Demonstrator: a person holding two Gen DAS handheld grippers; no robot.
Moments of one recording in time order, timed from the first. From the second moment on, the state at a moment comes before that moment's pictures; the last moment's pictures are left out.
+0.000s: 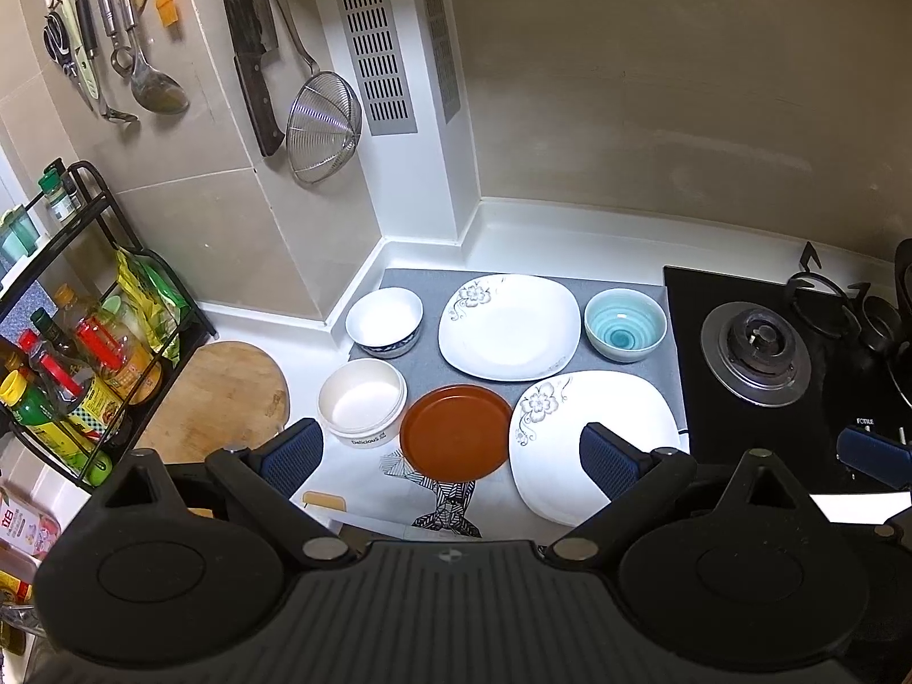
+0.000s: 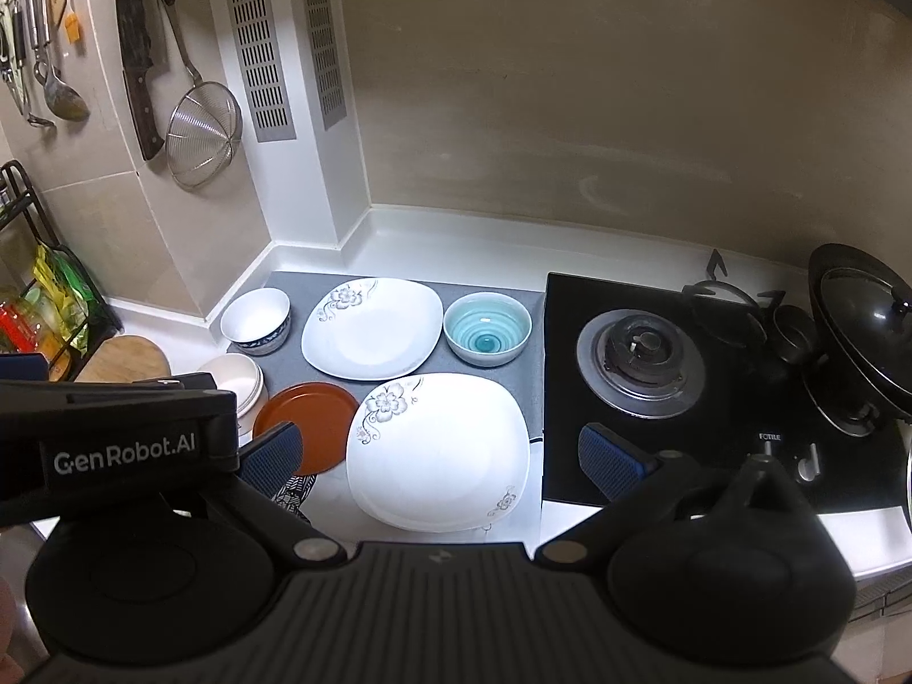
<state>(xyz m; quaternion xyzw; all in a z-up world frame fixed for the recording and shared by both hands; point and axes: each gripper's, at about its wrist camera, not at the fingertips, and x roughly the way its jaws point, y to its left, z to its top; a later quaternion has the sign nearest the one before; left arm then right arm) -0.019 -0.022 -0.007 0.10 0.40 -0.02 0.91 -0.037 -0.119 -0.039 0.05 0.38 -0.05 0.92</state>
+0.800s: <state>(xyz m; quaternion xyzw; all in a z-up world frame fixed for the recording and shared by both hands) 0.089 0.045 -0.195 -0.04 0.49 -0.18 0.85 0.016 -0.156 -0.184 0.03 0.34 -0.01 0.94</state>
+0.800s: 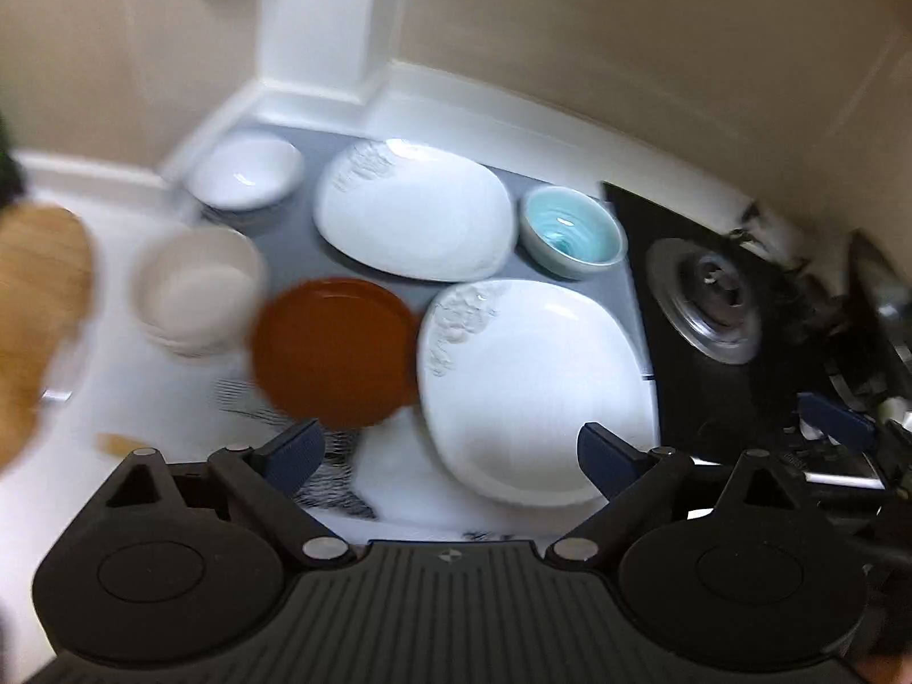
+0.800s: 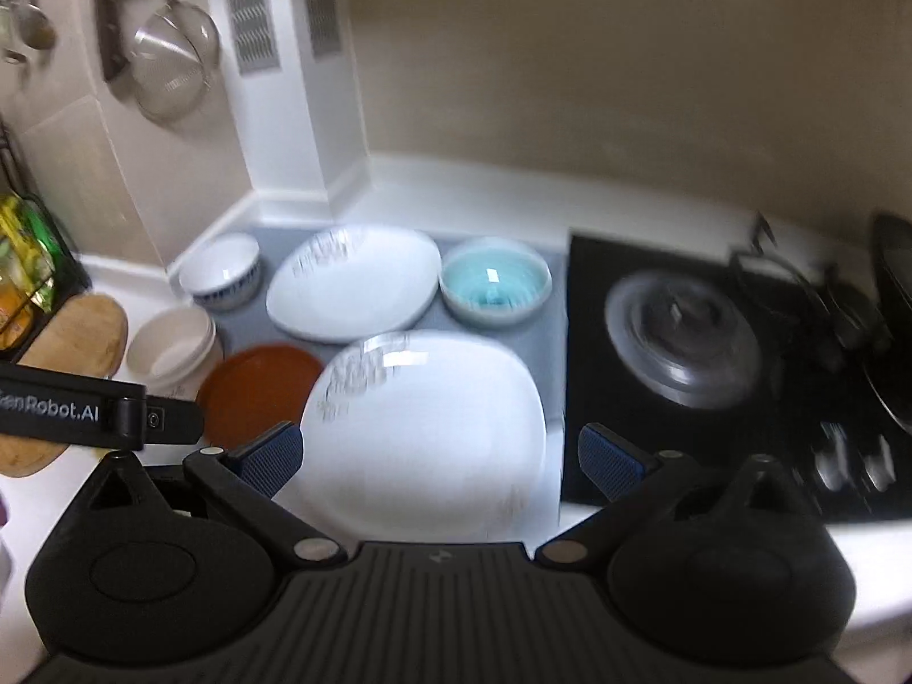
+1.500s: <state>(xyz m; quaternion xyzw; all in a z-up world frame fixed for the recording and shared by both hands) 0.212 0.005 -0.348 -0.07 0.67 -0.25 0.69 0.067 -0.253 -0.318 0.27 0.44 -0.07 0.85</state>
